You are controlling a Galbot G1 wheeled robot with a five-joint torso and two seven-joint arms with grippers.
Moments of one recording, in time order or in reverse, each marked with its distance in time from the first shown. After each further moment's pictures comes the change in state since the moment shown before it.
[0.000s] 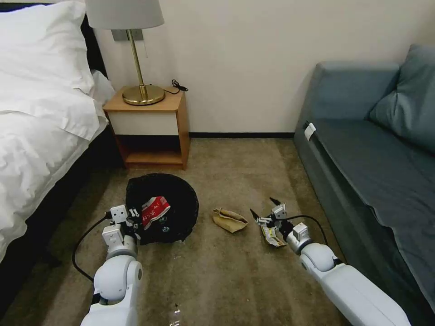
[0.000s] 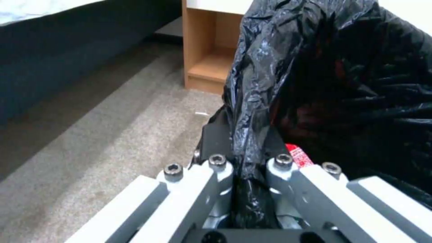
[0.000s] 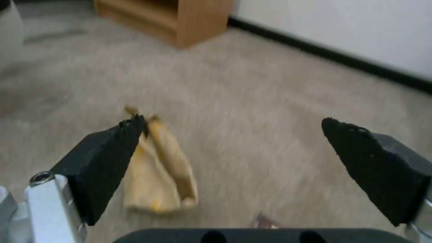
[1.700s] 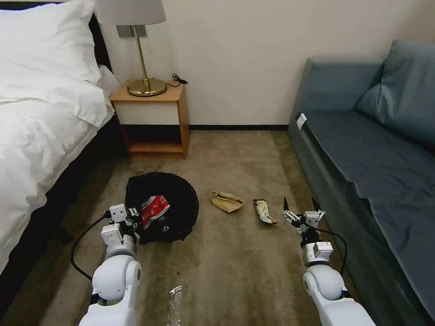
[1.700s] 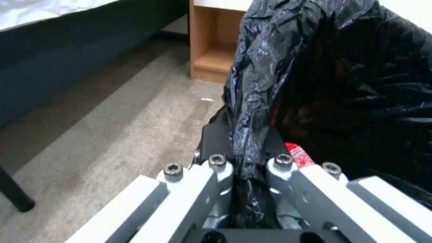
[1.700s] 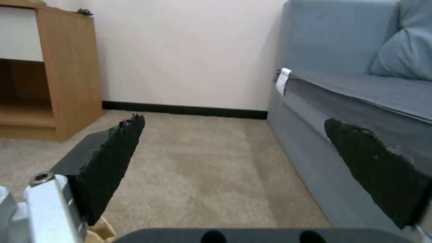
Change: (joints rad) left arm 0.010 0.010 0.009 -0.024 -0.006 0.010 -0.004; right arm -0.357 0.258 0.496 0.311 -0.229 0.100 0.301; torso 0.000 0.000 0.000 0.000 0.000
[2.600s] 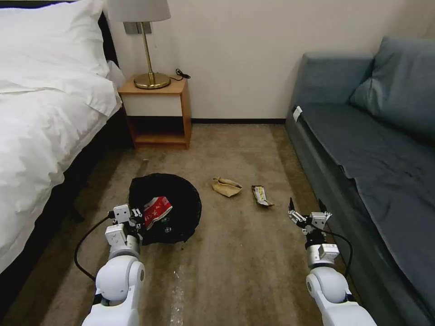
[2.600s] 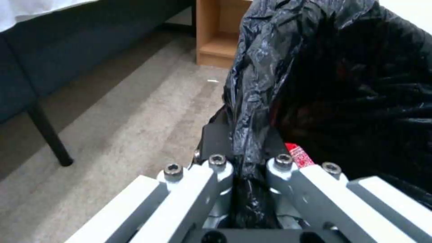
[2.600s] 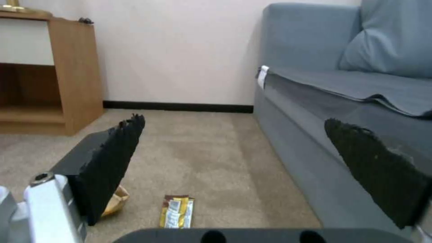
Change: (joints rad) left arm 0.002 -0.001 0.020 -0.001 0.007 0.007 -0.009; right arm -0.026 0.011 0.030 0.025 0.012 0.003 0.008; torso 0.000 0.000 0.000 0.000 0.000
